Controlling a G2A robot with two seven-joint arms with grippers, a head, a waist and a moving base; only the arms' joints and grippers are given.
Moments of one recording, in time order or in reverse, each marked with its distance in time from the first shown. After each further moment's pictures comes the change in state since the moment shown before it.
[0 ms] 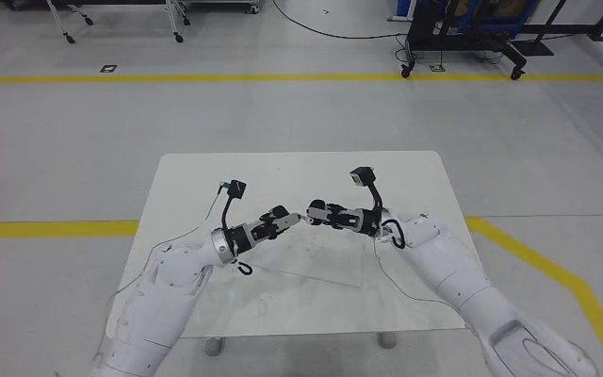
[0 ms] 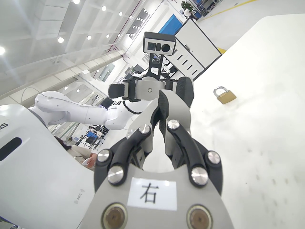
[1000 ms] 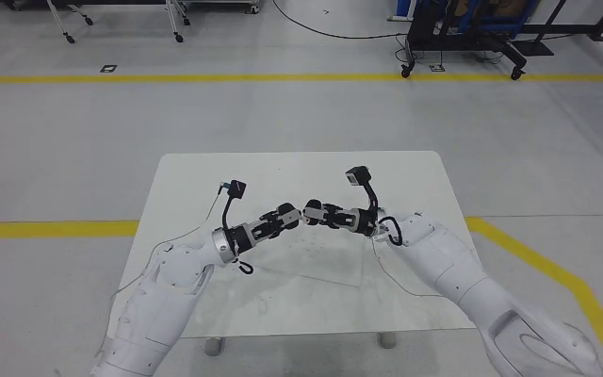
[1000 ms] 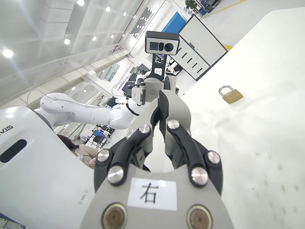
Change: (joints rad) left arm -0.008 0.008 0.014 0.020 0.010 -0.015 0.038; right arm 0.074 0.015 -0.158 0.049 0.117 -0.040 -0.040
